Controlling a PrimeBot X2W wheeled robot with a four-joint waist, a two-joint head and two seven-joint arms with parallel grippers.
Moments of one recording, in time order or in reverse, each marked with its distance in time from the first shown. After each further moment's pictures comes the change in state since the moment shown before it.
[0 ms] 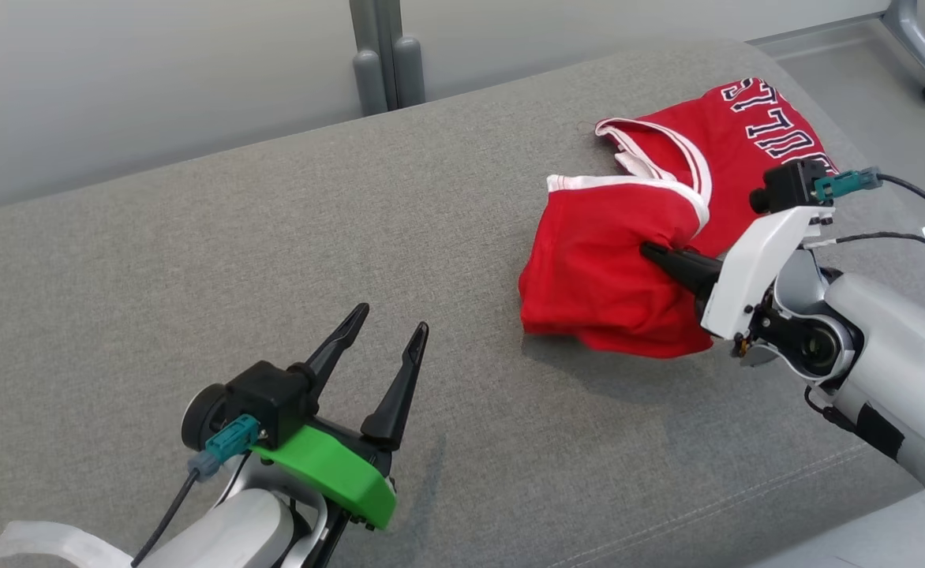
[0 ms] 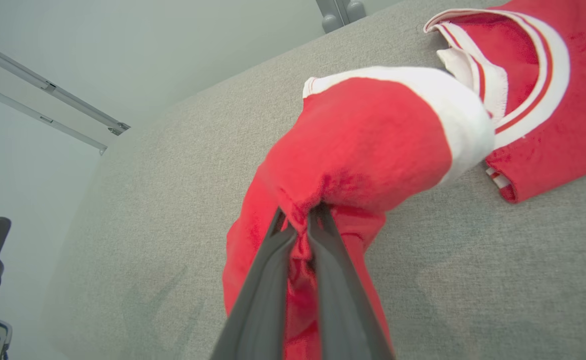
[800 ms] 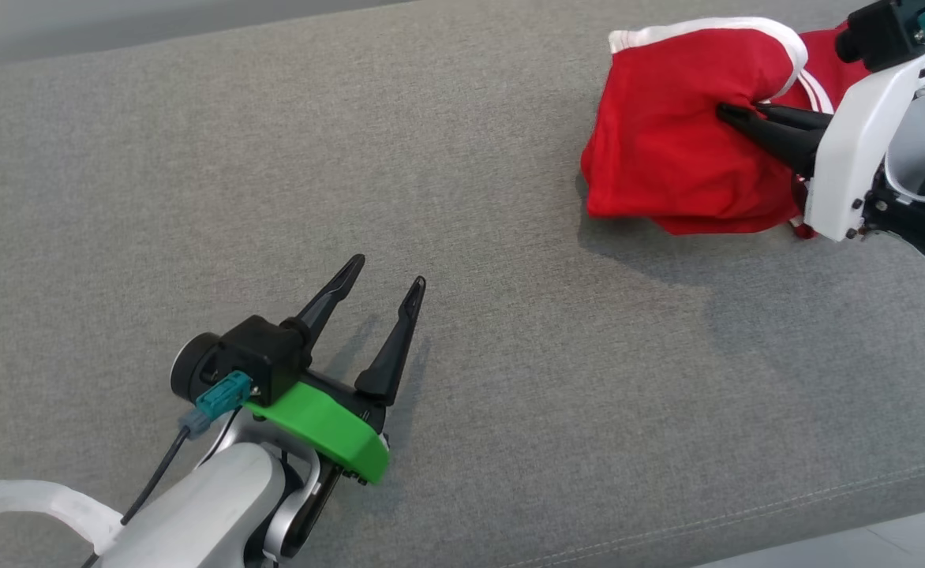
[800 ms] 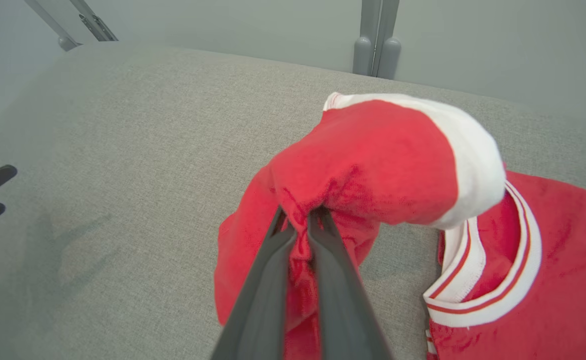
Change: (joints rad) left arm -0.087 -0.005 0.015 0.031 0.024 -0.037 0.008; right arm -0.328 -0.268 0.164 -0.225 -0.152 0.000 0.042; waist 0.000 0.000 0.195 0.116
